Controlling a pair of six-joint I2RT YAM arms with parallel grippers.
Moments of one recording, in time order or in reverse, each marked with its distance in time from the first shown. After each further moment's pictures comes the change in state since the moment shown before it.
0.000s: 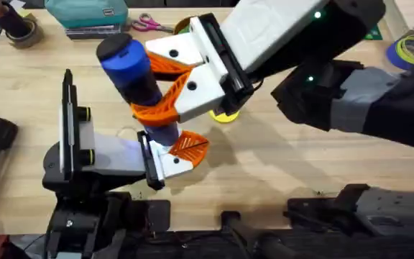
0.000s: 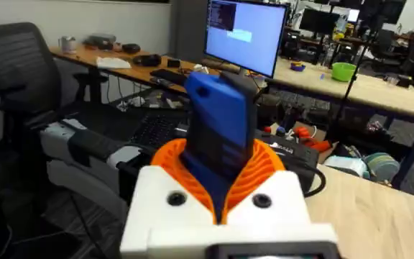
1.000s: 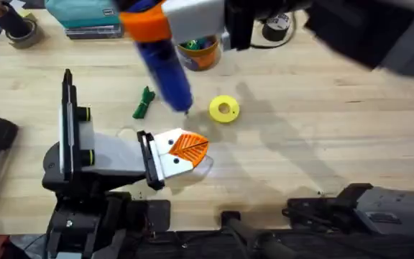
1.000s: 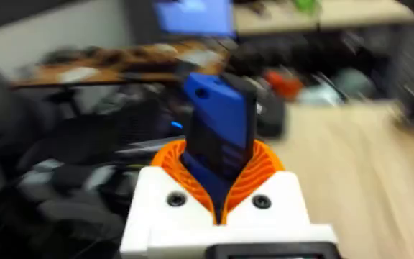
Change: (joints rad) left arm 0.000 0.000 0.000 0.000 0.000 0.003; right arm -0.122 0.000 0.378 -0.795 0.068 -0.088
